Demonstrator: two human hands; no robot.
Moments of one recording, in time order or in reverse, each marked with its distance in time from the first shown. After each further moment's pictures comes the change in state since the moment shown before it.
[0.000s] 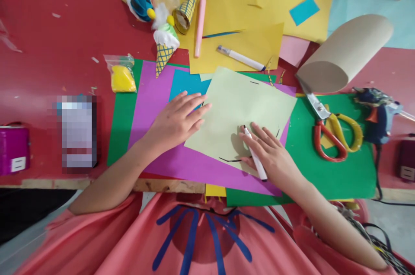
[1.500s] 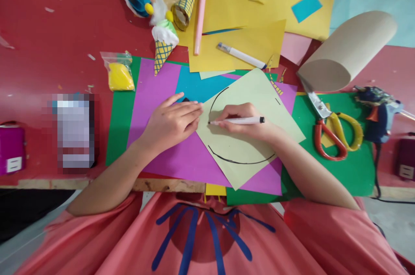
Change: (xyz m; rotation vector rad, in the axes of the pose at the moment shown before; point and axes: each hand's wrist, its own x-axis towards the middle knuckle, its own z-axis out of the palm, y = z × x) left_hand -0.003 -0.002 -0.003 -0.090 0.048 -0.044; right_hand 0.103 0.027 0.001 0.945 -0.188 0.102
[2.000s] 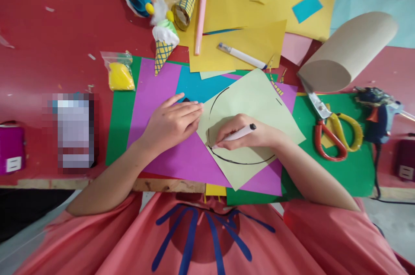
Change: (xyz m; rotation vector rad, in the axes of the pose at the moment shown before) left_hand 0.001 0.001 -0.001 0.007 0.009 0.019; right_hand 0.001 -0.008 0.000 0.182 -0.350 -0.093
